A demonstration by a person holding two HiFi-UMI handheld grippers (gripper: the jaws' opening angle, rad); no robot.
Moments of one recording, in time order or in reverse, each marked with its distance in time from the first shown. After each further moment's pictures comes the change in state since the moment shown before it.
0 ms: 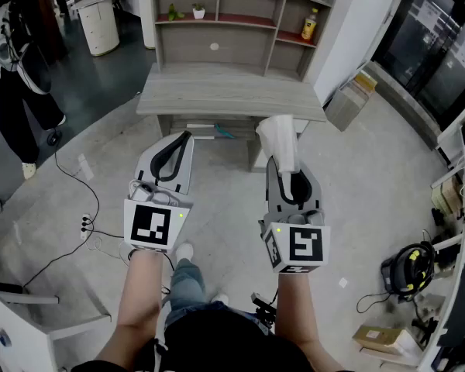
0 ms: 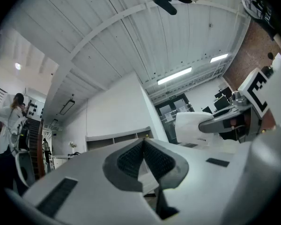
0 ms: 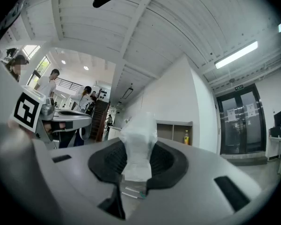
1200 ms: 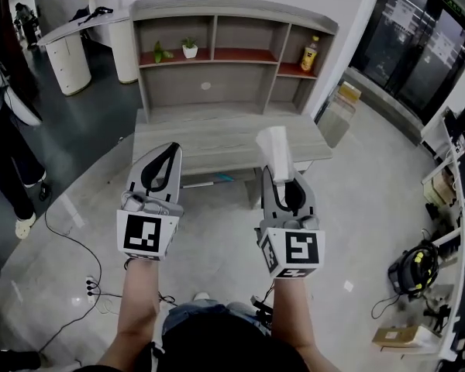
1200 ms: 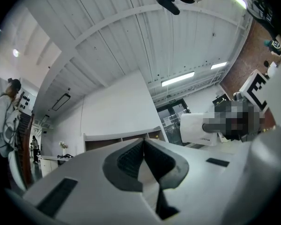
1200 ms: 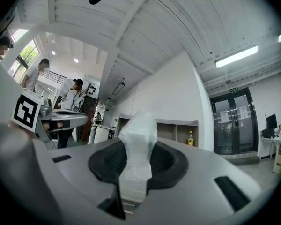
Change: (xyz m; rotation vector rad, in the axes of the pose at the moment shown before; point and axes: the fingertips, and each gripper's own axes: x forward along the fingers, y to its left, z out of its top) left arm 0.154 0.209 -0.084 -0.064 -0.050 -0.077; right arm 0.246 0.037 -0.009 -0.008 0.032 -0.131
